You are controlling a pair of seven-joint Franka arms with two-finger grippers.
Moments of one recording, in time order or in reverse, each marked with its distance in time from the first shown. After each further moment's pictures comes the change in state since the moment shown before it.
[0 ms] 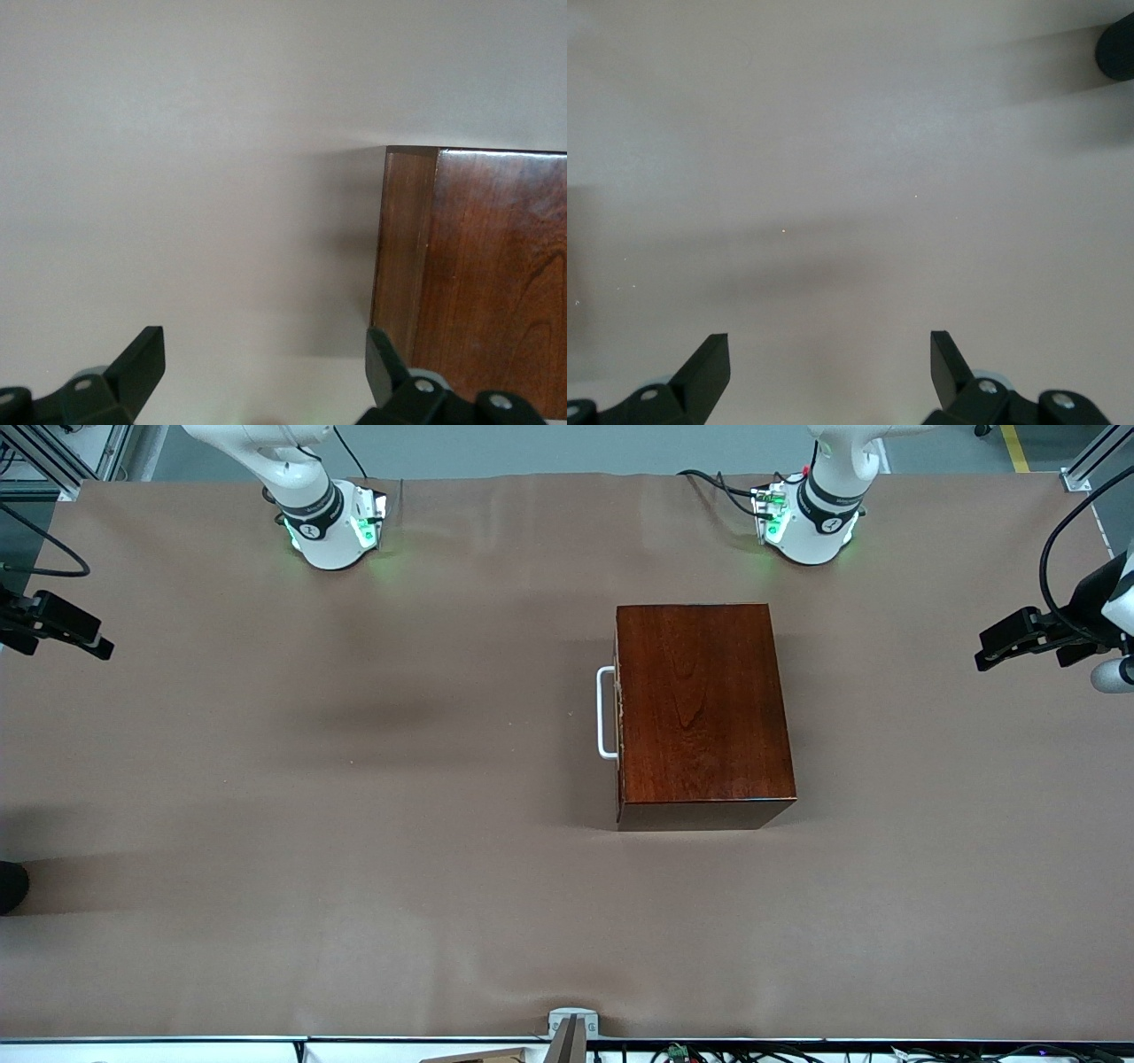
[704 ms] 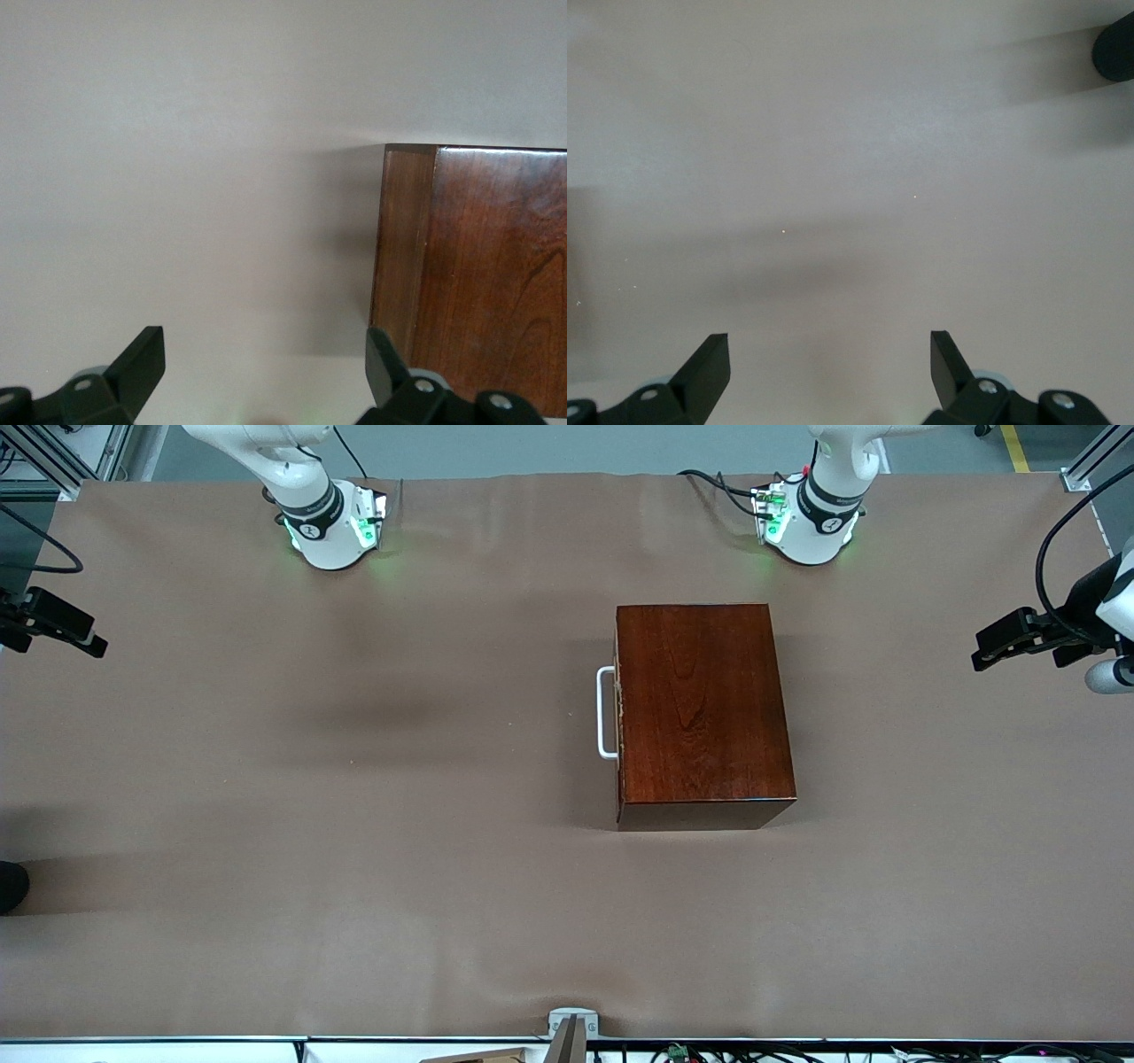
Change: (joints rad) left arm -0.001 0.000 -0.003 -0.004 0.000 0.000 0.000; right arm 0.000 0.000 0.000 0.007 0.000 -0.008 0.001
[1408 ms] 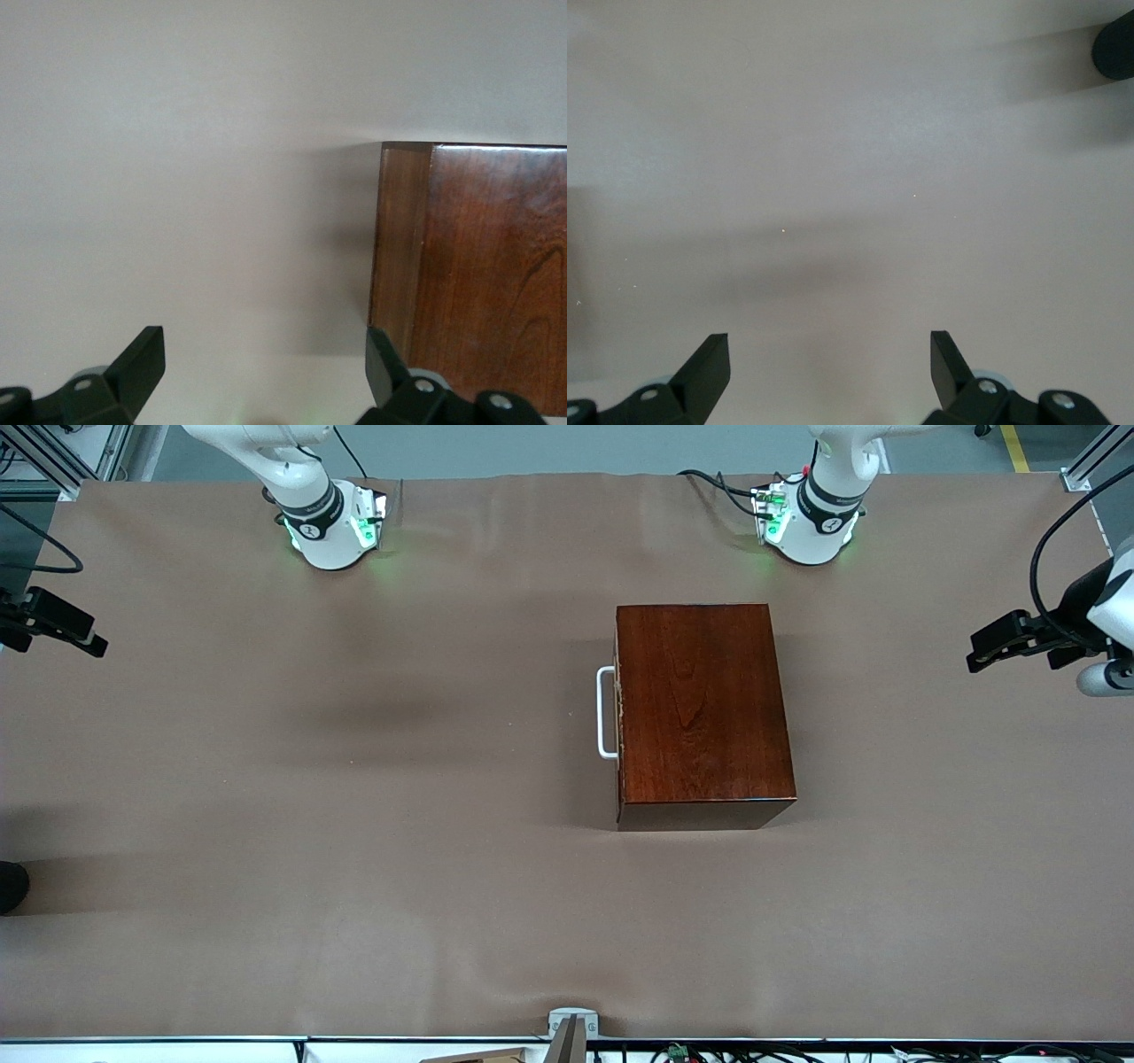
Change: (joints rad) left arm -0.014 0.009 -0.009 -0.002 -0.001 0.009 0.000; right arm -0.001 0.000 -0.001 0.000 0.000 -0.002 0.001
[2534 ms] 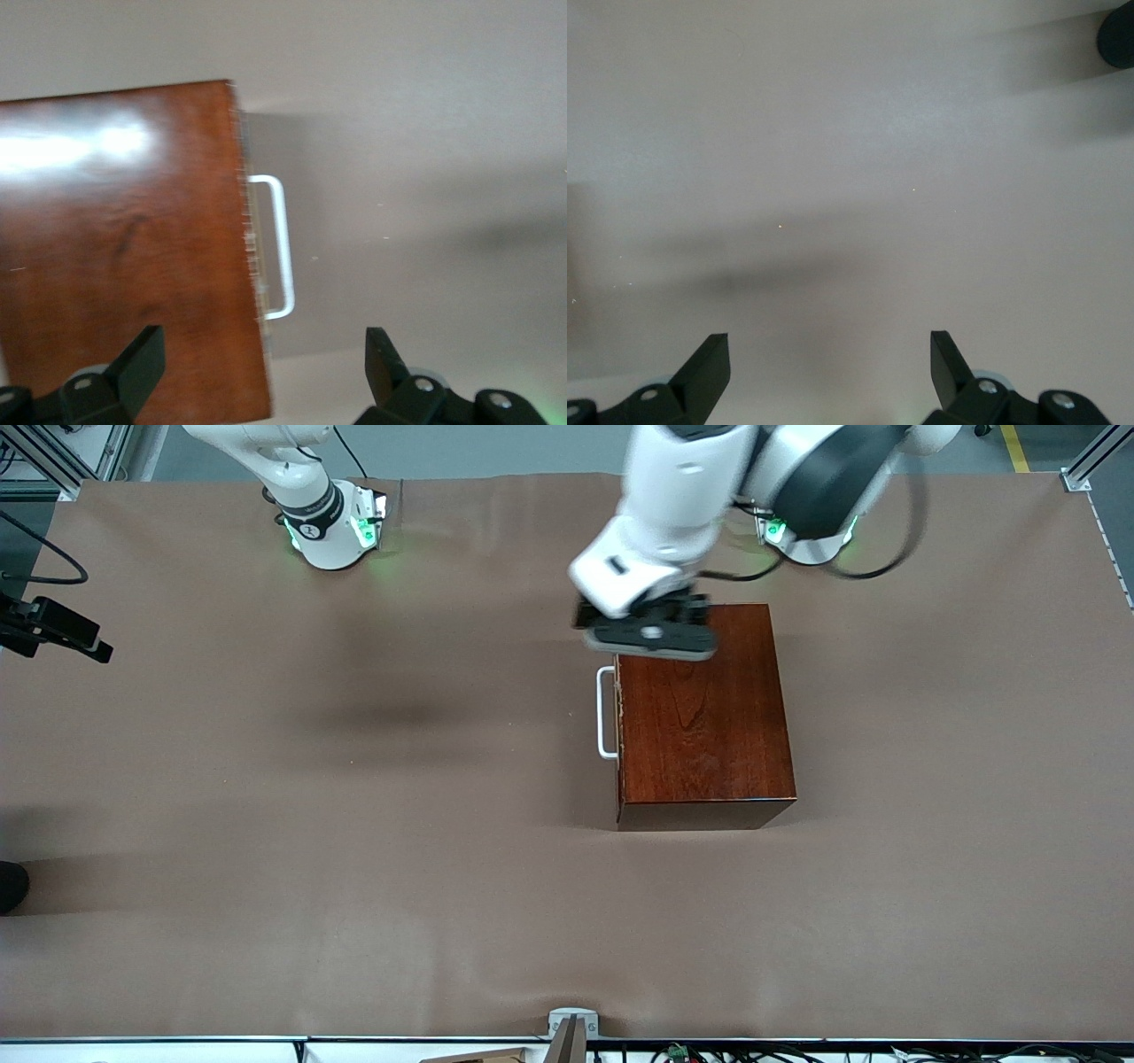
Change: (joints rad) left arm -0.699 0.297 -0.042 0.164 -0.002 0.243 -0.597; right arm -0.009 0.016 0.005 -0.006 0.000 -0.002 0.001
